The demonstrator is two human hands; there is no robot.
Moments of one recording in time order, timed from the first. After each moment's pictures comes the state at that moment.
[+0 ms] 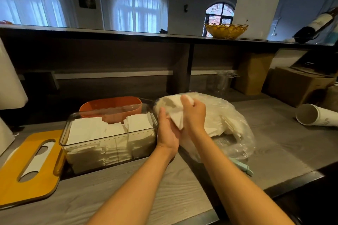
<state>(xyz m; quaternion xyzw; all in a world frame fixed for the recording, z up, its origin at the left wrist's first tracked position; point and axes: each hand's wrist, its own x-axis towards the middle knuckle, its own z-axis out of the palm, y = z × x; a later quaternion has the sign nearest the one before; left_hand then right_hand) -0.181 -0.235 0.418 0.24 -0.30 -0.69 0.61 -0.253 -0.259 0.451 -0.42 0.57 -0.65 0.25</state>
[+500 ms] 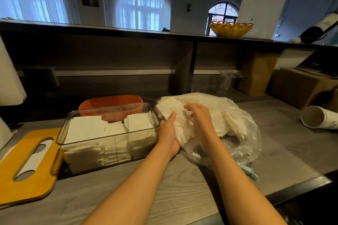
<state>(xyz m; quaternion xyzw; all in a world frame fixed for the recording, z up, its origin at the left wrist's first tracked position) -0.183 -0.263 0.402 0.34 -0.24 -0.73 0.54 -0.272 -0.249 0.448 -0.46 0.57 -0.59 0.35</state>
